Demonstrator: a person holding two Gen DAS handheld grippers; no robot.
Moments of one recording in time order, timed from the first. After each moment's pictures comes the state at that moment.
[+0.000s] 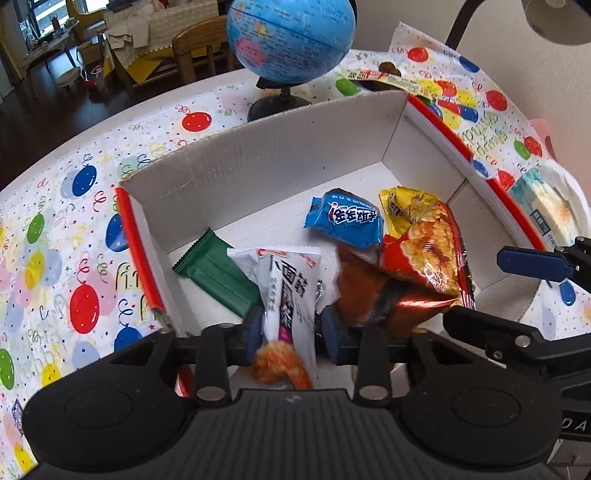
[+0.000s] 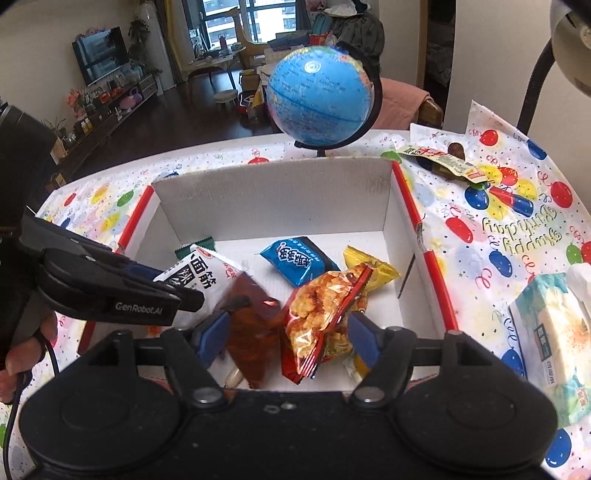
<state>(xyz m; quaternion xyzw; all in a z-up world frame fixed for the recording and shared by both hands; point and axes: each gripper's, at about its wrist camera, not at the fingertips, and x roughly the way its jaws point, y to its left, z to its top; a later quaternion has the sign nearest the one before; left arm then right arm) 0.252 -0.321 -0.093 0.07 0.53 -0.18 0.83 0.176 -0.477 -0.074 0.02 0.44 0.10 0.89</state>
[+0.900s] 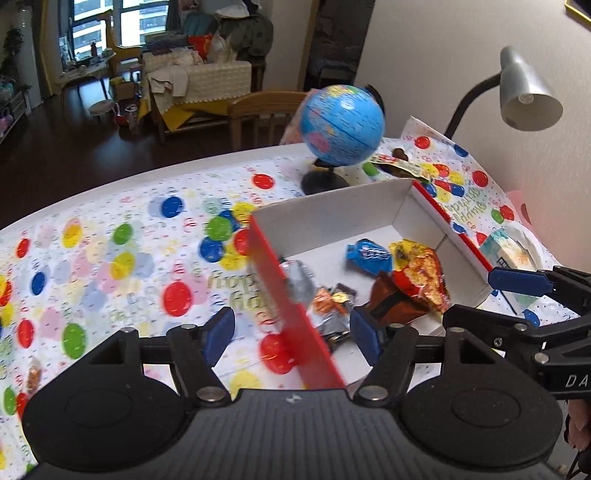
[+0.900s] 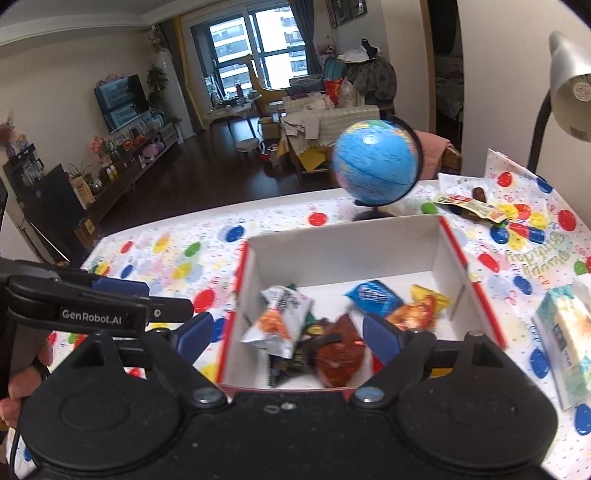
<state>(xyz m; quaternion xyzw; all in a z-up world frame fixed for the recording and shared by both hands) 0.177 -0.201 -0.009 0.01 0.44 -0.17 0.88 0.126 -0.413 -0.008 0.07 0.37 0.12 0.92</state>
